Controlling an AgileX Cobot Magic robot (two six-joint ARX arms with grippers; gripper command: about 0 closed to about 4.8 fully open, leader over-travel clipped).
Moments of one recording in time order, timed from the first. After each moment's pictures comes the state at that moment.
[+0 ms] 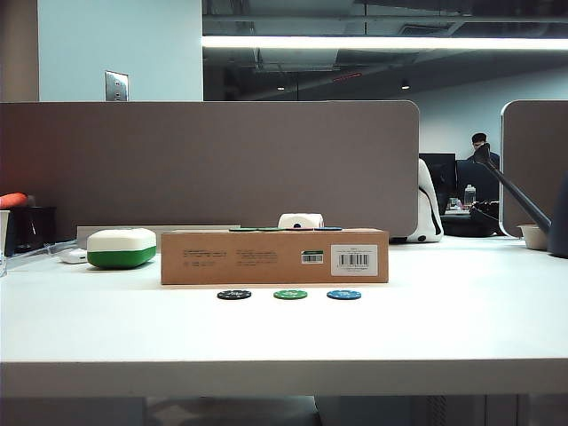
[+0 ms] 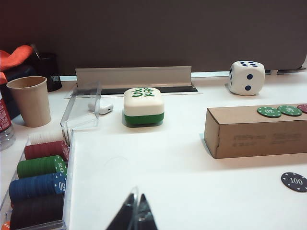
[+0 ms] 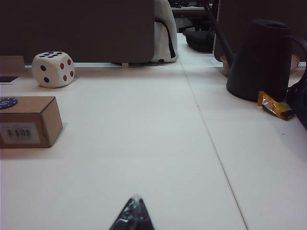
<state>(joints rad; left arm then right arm) -0.01 0.00 0.00 0.02 0.06 0.04 0.03 0.00 0.01 -0.04 0.02 0.01</state>
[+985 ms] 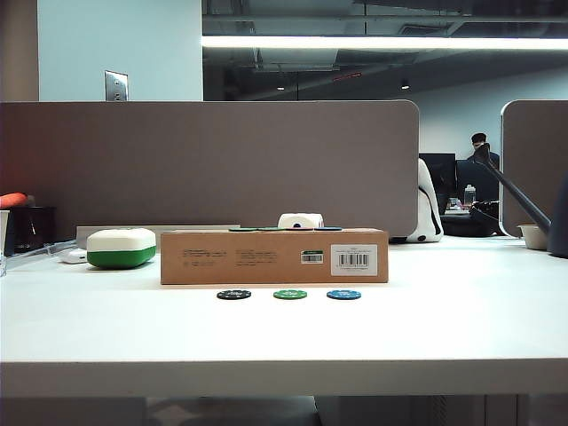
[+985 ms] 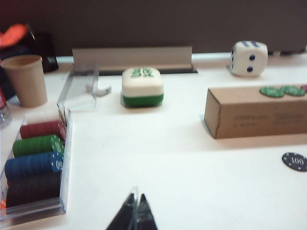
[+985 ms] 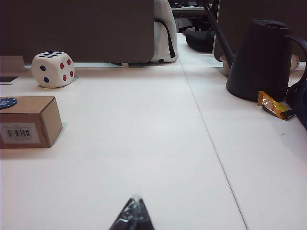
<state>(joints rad) -0.01 0.00 0.00 -0.05 0.07 0.04 0.03 0.00 0.01 -0.04 0.02 0.01</state>
